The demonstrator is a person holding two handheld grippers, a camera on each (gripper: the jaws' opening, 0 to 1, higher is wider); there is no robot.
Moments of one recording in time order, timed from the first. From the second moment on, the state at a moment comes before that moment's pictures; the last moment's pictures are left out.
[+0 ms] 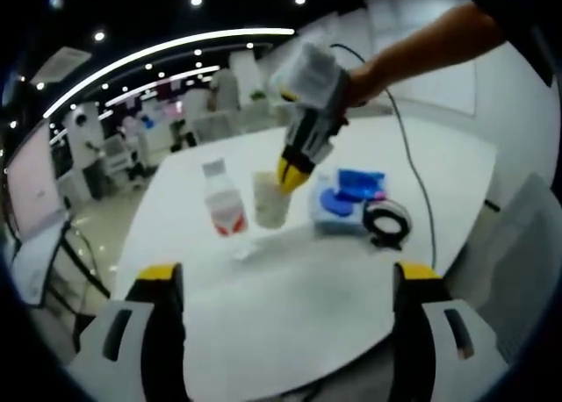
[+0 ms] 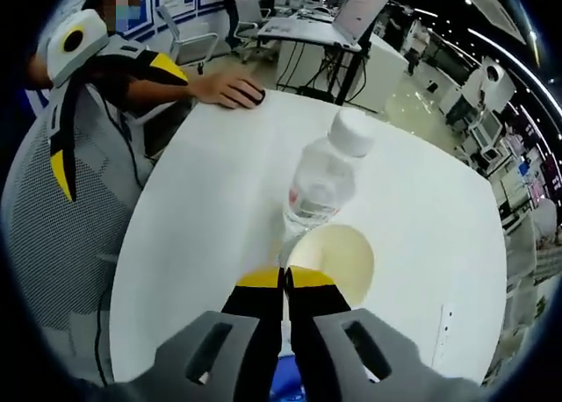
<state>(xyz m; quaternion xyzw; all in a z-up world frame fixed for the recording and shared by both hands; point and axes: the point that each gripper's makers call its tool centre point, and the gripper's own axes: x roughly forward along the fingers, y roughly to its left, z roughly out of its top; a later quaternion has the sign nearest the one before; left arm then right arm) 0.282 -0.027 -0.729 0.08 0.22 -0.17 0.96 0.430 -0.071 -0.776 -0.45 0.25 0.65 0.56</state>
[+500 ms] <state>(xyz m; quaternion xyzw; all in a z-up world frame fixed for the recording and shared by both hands) 0.282 -0.026 -0.729 0.08 0.22 -0.16 0.96 0.439 -0.073 -0.804 -0.51 0.24 0.64 0.53</state>
